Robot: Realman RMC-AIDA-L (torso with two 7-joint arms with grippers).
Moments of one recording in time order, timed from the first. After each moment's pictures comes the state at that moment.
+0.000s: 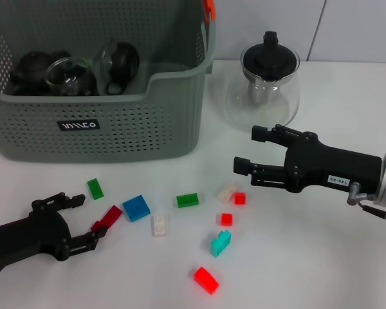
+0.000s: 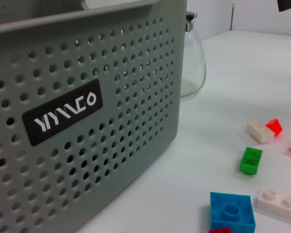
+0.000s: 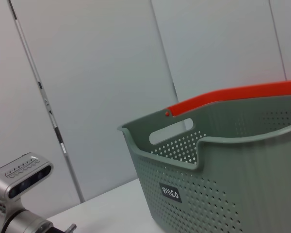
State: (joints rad) left arm -0.30 -2.16 0.42 0.64 2.18 1.37 -0.91; right arm 0.46 2.09 -1.11 -0.57 -1.49 -1.41 1.29
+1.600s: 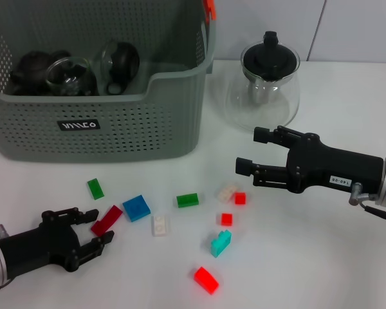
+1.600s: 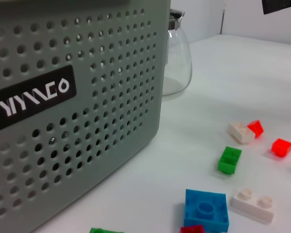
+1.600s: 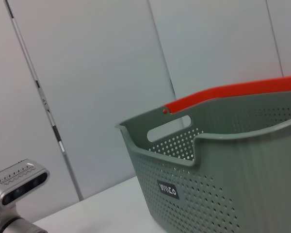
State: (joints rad) left arm -0.29 -2.17 0.43 0.60 2.19 1.38 -0.90; right arm 0.46 2.08 -1.11 -0.55 -1.49 -1.41 1.30
